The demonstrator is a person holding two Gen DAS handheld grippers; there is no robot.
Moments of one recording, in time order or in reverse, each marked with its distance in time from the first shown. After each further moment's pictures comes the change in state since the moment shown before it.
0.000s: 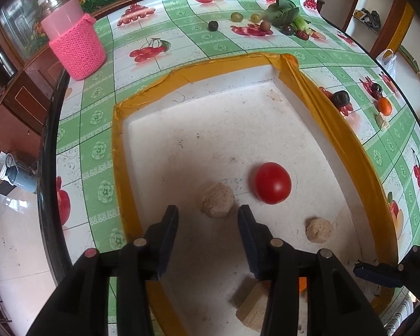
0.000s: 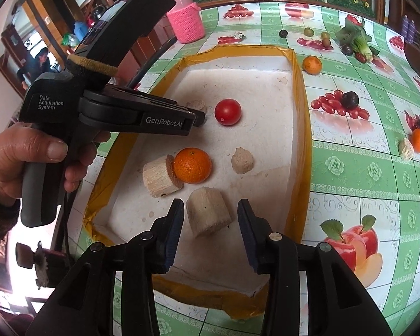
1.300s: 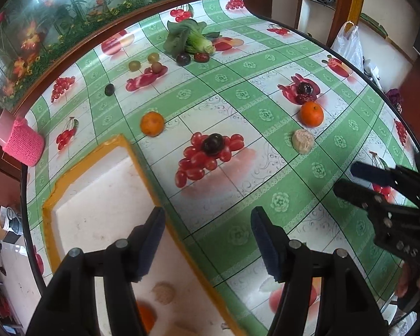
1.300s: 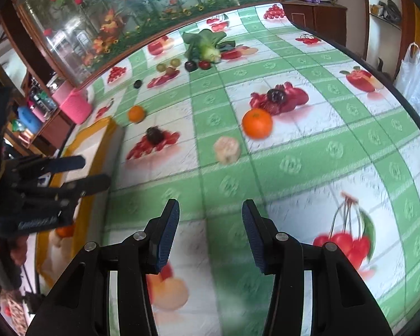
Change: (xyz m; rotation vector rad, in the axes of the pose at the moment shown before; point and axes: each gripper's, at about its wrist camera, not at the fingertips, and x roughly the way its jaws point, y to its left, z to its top) left arm -0.023 -0.162 0.057 0.198 -0.050 -0.006; right arm -0.065 -0.206 -0.005 0.349 -0.172 -0.158
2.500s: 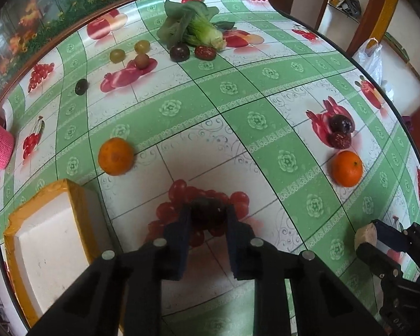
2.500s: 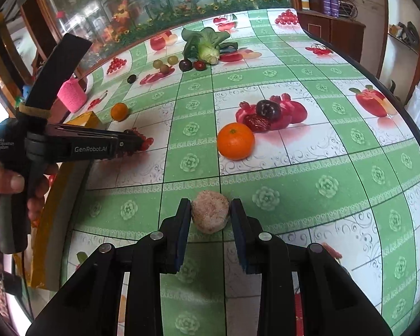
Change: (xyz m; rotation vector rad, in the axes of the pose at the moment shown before) left arm 0.066 -0.005 0.055 -0.117 0.043 -0.050; right arm 0.013 -0.032 0.006 -0.109 -0.006 0.012
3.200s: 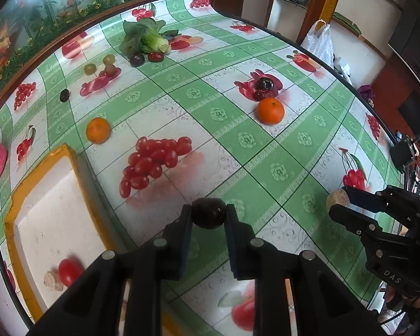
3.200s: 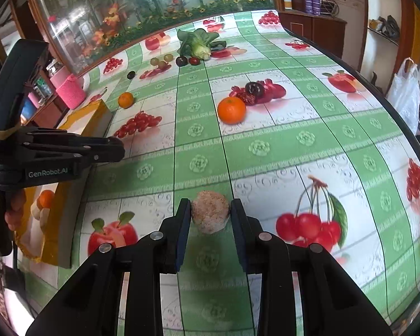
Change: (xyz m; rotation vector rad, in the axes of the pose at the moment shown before) left arm -0.055 -0.016 -0.059 0.173 -0.044 -0.123; right arm -0.041 0.023 -0.046 0.049 -0.009 -0.079
